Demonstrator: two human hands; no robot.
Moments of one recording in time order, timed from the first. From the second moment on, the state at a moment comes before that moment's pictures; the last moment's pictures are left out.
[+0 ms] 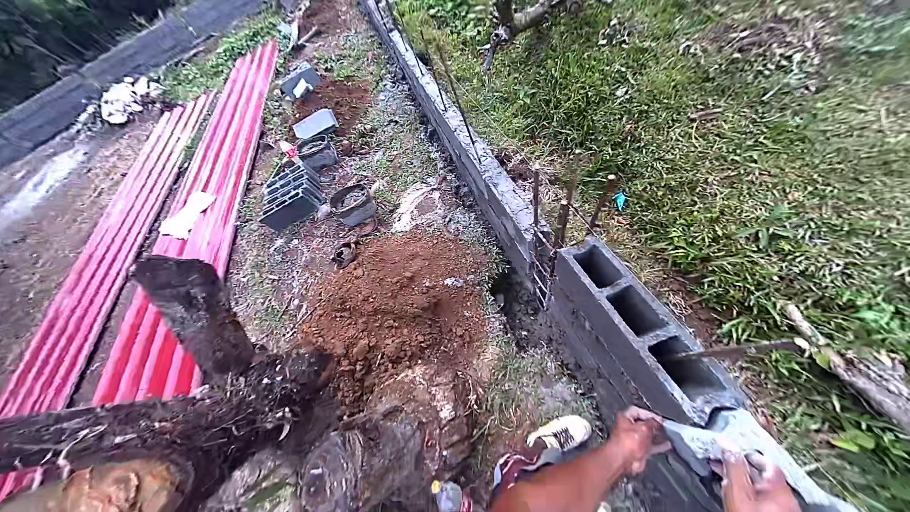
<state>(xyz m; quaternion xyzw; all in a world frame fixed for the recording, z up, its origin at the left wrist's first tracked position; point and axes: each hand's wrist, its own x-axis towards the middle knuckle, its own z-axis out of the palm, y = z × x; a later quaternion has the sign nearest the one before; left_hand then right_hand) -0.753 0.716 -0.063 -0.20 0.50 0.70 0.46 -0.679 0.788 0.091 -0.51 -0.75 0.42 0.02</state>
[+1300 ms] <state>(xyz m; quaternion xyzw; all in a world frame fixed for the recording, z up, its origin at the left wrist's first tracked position) -0.713 0.717 -0.039 -0.16 0.50 0.73 0.44 -0.598 0.851 0.107 -0.33 -0.94 0.11 0.05</state>
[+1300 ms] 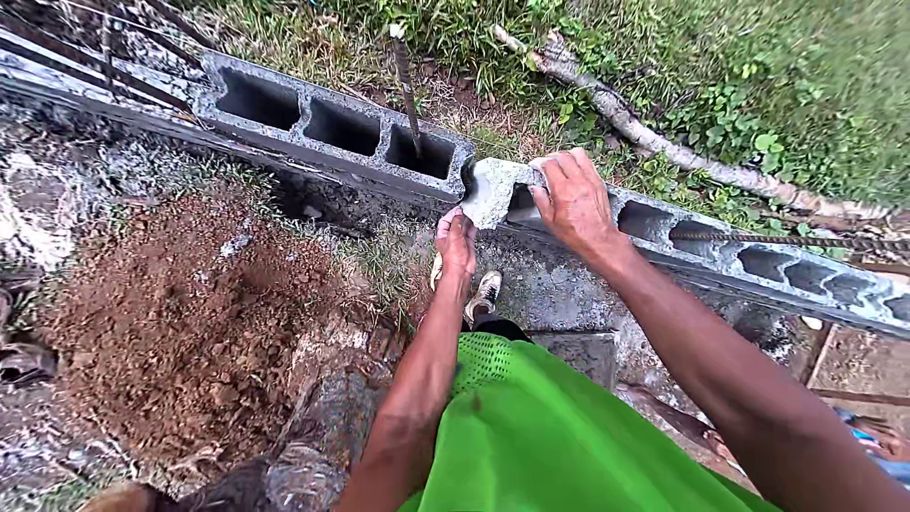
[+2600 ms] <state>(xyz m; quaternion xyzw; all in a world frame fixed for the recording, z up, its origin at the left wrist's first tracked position) -0.723 0.722 -0.066 -0.19 0.51 0.71 0.44 -0.633 0.837 0.117 -0.49 -0.82 0.29 -0.02</state>
